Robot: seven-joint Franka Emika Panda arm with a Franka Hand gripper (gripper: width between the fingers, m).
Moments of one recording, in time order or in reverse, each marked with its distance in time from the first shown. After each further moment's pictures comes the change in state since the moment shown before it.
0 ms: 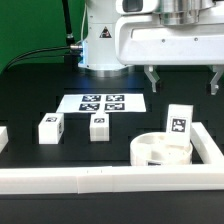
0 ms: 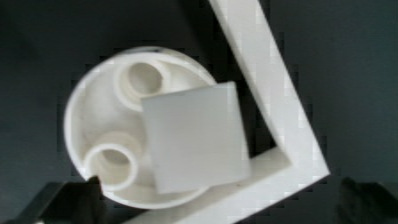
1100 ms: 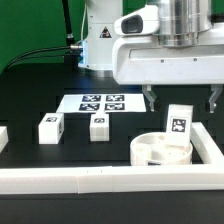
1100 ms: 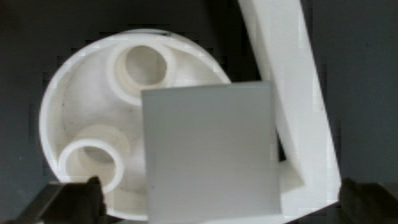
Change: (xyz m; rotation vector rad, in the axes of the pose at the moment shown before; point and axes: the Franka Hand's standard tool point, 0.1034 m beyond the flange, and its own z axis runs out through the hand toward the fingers) arm 0.000 -0.003 0.028 0.007 0.025 -0.134
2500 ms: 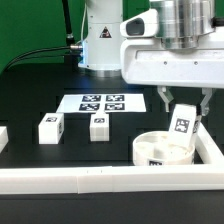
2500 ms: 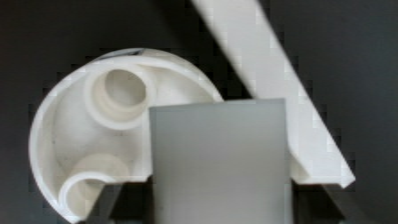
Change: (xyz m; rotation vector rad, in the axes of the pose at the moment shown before) arm -0.010 -0.012 0.005 0.061 0.040 0.404
